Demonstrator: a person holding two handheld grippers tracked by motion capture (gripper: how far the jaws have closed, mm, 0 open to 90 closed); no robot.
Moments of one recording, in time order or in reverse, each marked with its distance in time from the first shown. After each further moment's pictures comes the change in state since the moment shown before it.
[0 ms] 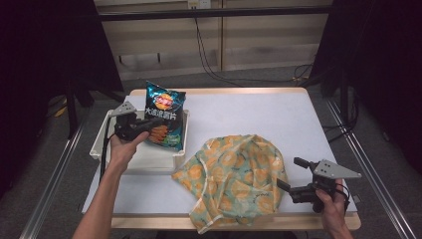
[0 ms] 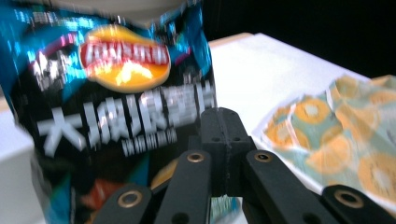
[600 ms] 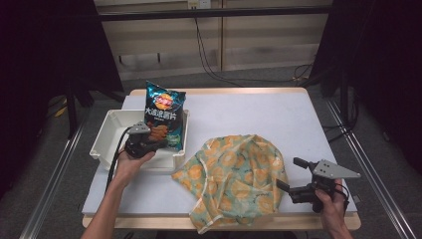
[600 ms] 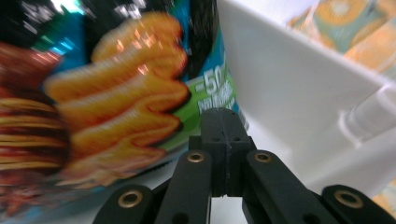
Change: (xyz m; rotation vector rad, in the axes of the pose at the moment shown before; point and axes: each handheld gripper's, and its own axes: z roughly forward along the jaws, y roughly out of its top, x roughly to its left) left arm -0.007 -0.050 0.030 0.233 0.015 0.042; right arm 0.000 -0.001 0.001 0.004 0.002 -0.003
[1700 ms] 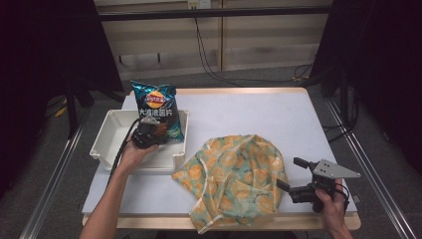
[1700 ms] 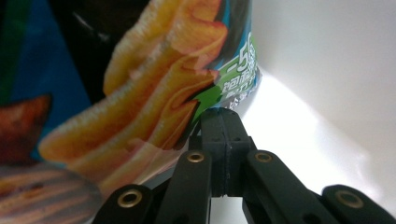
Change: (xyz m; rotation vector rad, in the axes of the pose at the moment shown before) left arm 0.026 0.019 0.027 0.171 0.042 0.015; right arm 0.000 -0.001 0.001 0.001 0.000 0.003
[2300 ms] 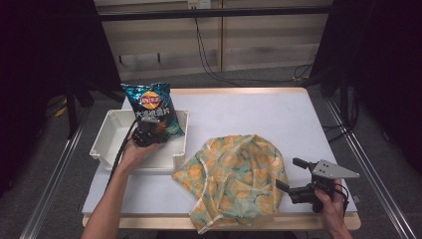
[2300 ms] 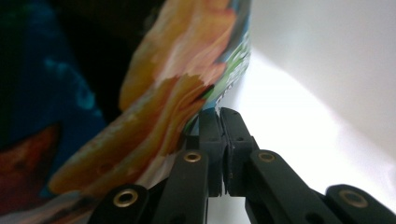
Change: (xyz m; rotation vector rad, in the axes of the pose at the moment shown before) left arm 0.005 -0.001 0.007 -0.006 0.010 -0.011; right arm 0.000 -0.001 0.000 0.004 0.003 0.001
